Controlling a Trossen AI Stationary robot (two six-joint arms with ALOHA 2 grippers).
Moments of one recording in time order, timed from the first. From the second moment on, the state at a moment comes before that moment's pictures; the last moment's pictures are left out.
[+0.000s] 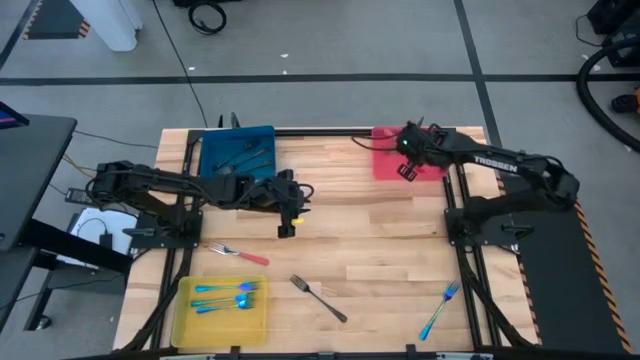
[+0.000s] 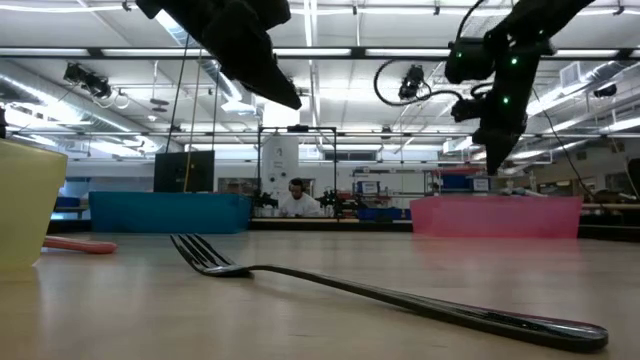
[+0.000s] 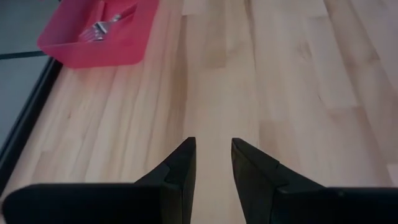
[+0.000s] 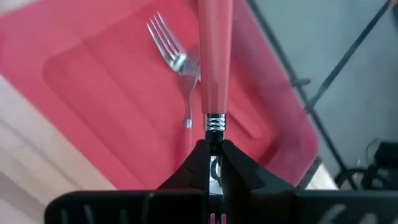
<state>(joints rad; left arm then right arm) -0.01 1.41 0.97 -0.21 -0.17 0.09 -0.61 1.19 0.84 -0.80 0.48 -0.06</state>
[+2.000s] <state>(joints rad) -0.27 1.49 0.97 -0.19 0.05 -0.04 -0.53 1.15 0.84 -0.74 0.41 0.12</state>
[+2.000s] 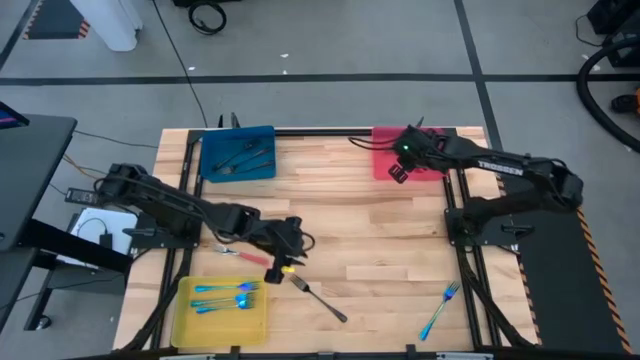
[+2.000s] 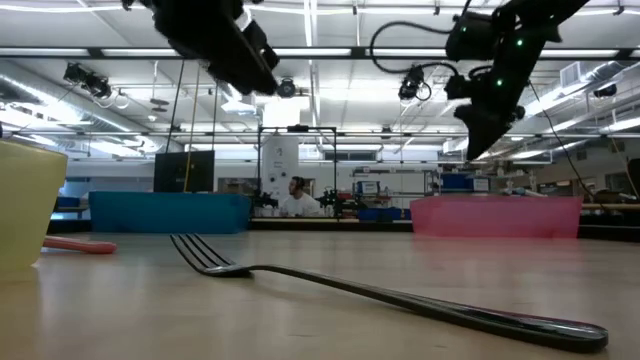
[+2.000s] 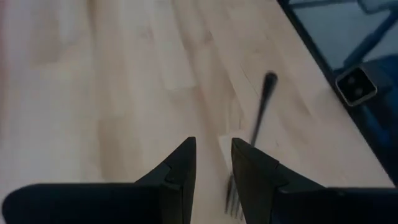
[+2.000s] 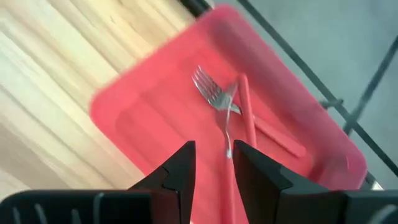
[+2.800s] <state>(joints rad) -0.38 1.84 0.97 0.09 0.14 -0.07 -0.42 1.09 0.84 -0.65 0.31 0.39</state>
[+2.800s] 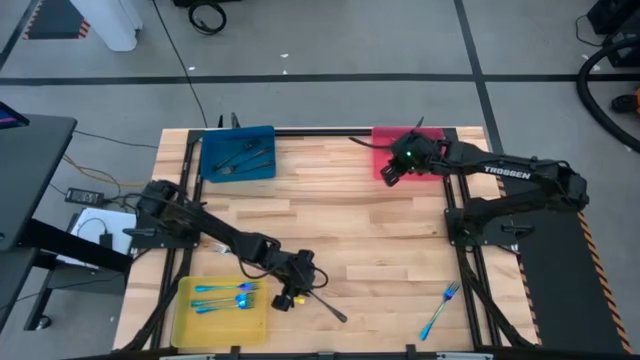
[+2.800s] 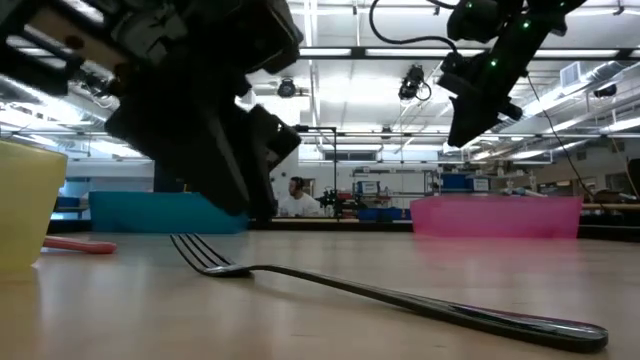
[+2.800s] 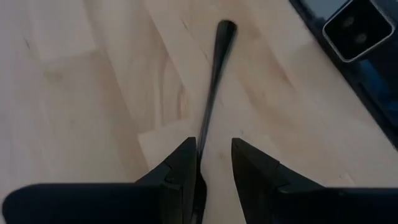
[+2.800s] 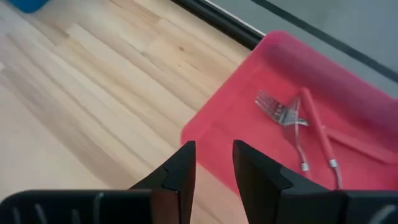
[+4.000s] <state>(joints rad) -0.38 2.00 0.98 0.17 0.05 0.01 -0.25 1.09 0.84 -0.63 0.32 0.55</state>
